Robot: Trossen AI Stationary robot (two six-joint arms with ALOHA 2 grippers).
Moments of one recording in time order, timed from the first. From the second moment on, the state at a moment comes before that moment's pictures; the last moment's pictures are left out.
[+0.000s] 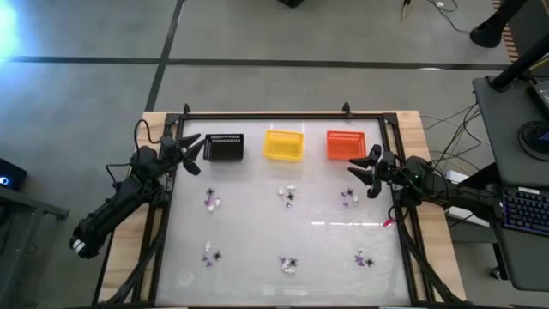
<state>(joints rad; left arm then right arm) 0.82 0.00 0.01 0.05 0.14 -0.12 -0.29 0.02 0.01 0.06 -0.08 0.23</state>
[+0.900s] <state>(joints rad) 0.82 0.00 0.01 0.06 0.14 -0.12 -0.29 0.02 0.01 0.06 -0.08 0.23</state>
